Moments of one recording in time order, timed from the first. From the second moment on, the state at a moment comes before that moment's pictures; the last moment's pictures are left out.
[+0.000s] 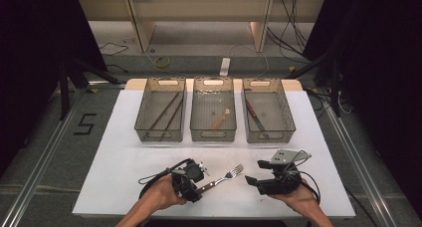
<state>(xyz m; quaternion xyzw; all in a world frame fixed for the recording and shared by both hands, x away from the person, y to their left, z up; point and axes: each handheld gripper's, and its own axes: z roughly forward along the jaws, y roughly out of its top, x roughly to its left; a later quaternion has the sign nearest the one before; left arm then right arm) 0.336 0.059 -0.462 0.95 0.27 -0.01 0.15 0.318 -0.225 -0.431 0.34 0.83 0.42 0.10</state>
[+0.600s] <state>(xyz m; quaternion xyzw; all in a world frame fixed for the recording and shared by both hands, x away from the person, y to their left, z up) 0.332 0.056 -0.463 0.96 0.25 0.02 0.14 0.317 -0.224 -0.430 0.34 0.83 0.42 0.10</state>
